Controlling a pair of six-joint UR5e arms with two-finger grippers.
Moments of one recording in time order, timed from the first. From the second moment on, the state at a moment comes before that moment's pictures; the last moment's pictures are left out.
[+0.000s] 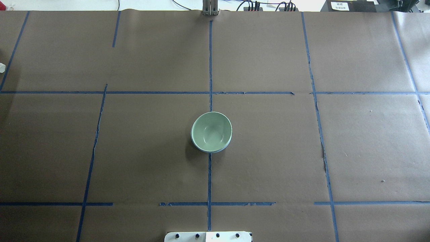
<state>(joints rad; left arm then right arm) -1.56 -1.51 -1.59 -1.59 -2.41 0.14 1.49 -1.63 1.74 -1.52 2.43 -0.02</state>
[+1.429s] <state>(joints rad) -1.57 -1.49 -1.60 -1.60 -2.42 0.15 1.62 -1.71 1.68 -1.52 2.43 -0.01</state>
